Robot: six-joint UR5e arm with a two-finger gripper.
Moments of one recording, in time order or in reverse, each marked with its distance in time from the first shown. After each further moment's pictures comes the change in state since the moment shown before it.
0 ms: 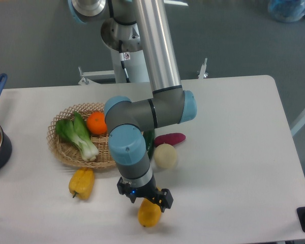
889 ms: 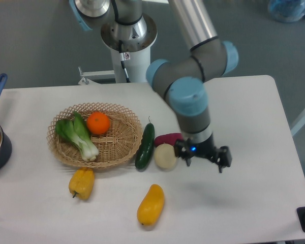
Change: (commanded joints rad) arm 0.359 0.250 -0.251 0.034 -0.107 0.516
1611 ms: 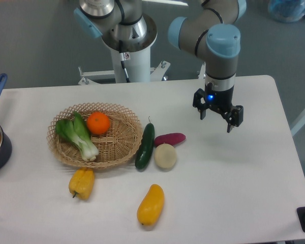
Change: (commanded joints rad) arm 0.109 0.151 -0.218 -0.008 -0.056 0.283
